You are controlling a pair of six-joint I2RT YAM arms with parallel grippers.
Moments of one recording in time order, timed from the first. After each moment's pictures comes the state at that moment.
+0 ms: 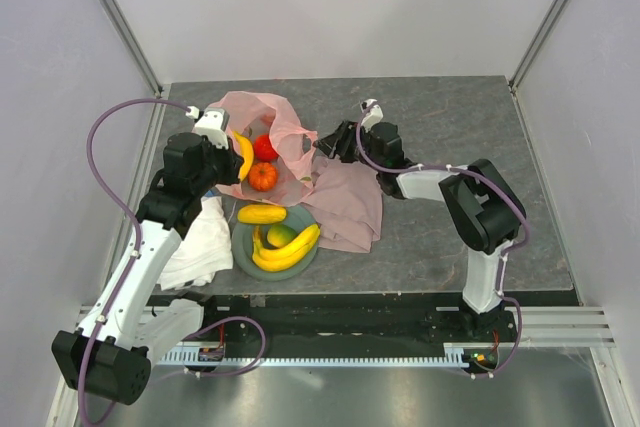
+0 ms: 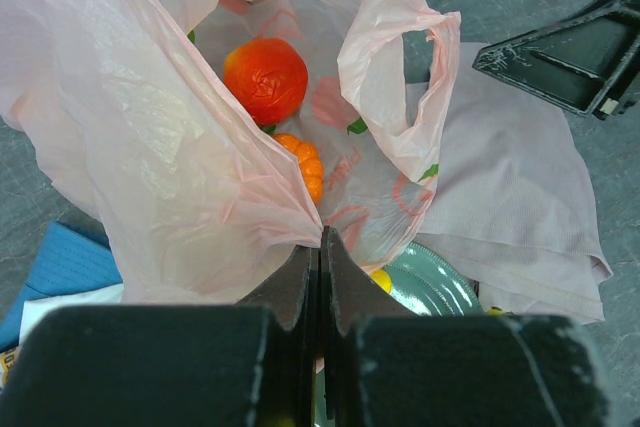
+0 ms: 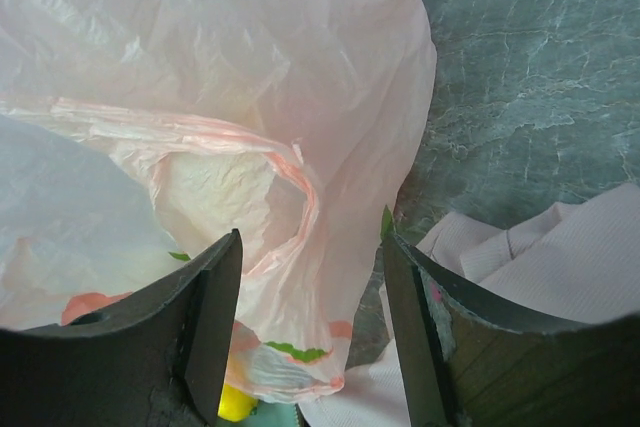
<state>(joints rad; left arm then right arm) -0.23 0.96 0.93 -0.39 0.08 -0.11 0.52 1.92 1.04 0.70 -0.26 0.72</state>
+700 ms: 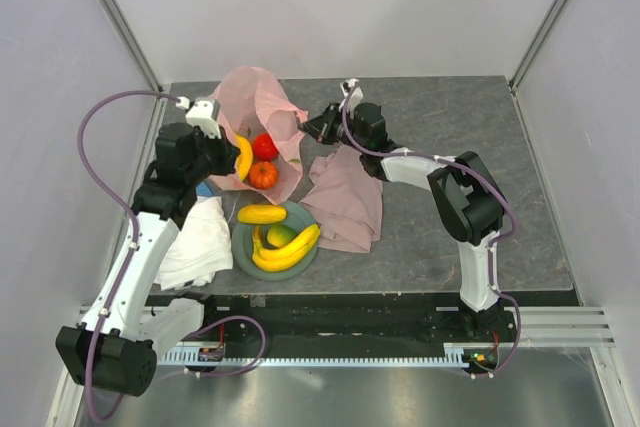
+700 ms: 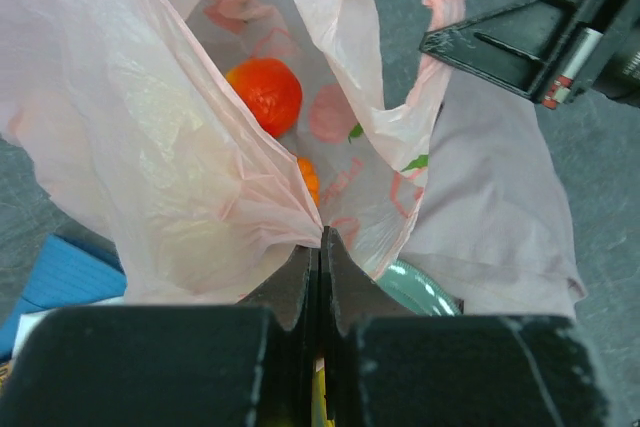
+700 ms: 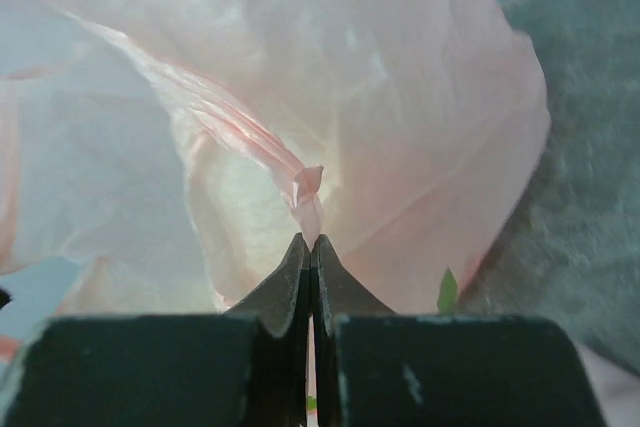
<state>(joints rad) -0.19 0.99 0.96 -0.39 0.13 -0.14 0.56 2.05 1.30 0.67 -0.34 0.77</state>
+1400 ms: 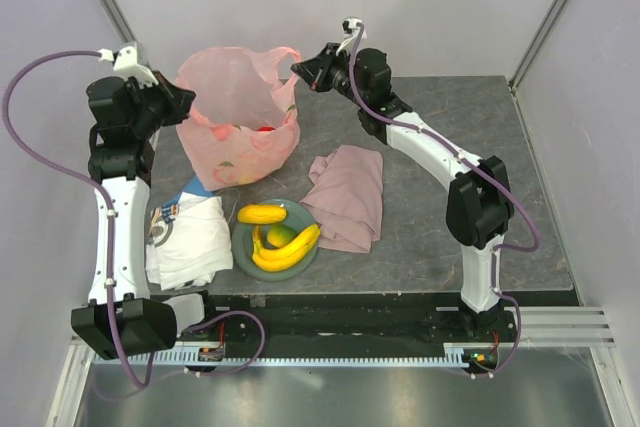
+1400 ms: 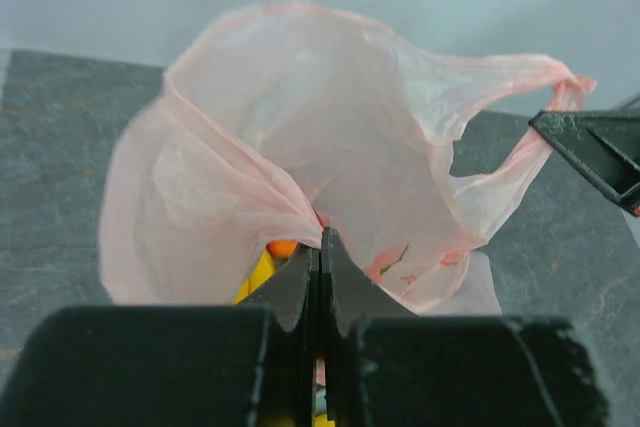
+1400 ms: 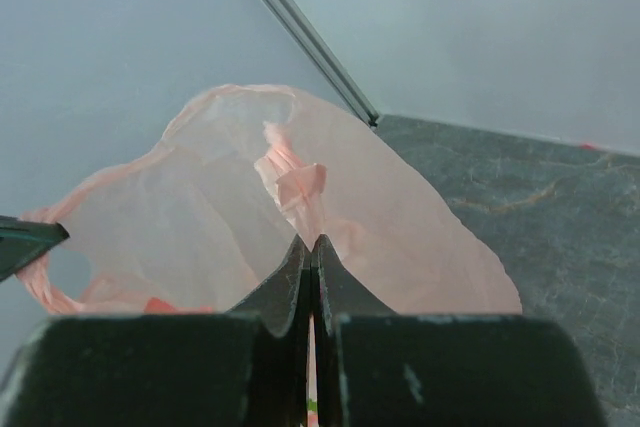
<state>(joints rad) 0.18 1.20 1.37 -0.34 0.38 -0.27 0.56 2.00 1.79 0.32 -0.25 0.62</state>
